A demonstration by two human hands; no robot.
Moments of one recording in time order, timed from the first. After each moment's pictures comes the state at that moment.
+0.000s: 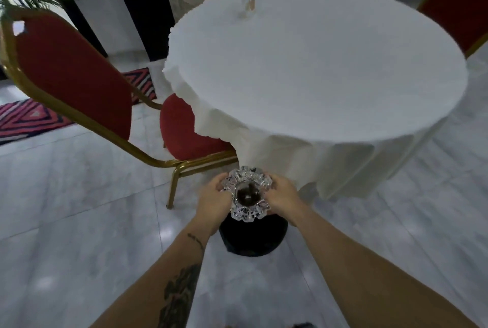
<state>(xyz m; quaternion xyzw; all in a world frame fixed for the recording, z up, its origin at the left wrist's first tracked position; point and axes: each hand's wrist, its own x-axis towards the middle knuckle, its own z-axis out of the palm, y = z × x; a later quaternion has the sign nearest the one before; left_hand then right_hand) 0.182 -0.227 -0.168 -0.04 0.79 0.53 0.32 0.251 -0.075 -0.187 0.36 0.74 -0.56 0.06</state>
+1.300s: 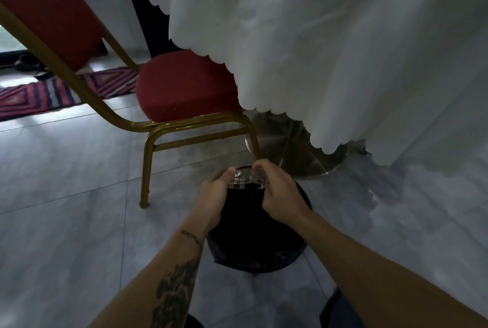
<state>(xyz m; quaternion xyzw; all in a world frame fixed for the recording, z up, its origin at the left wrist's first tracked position) 0.143 -0.202 -0.506 -0.06 0.69 0.67 0.28 0.229 -0.054 -0.507 0.07 0.91 -0.37 -0.15</state>
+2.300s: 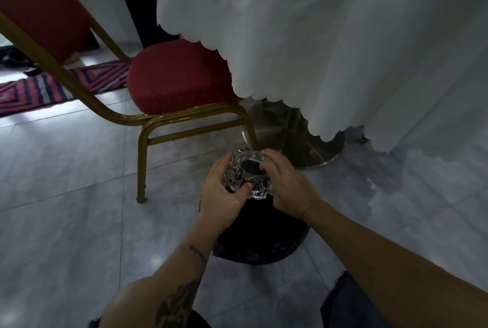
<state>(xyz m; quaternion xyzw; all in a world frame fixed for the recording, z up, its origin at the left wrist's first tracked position) 0.183 -0.208 -0.499 0.18 0.79 0.58 0.10 0.236 -0.028 -0.524 -0.06 0.96 -0.18 -0.20</state>
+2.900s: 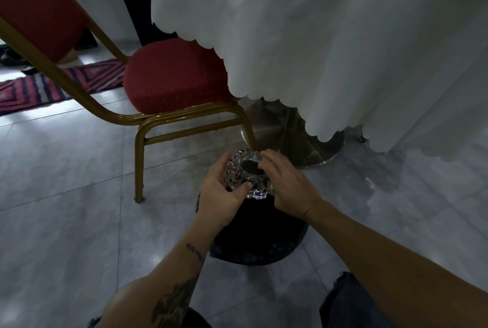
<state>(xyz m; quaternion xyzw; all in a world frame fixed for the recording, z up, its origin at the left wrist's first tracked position) 0.179 -0.200 -0.505 0.17 0.76 0.61 0.15 0.238 -0.023 -0.521 -0.06 0.96 -0.16 -0.20</state>
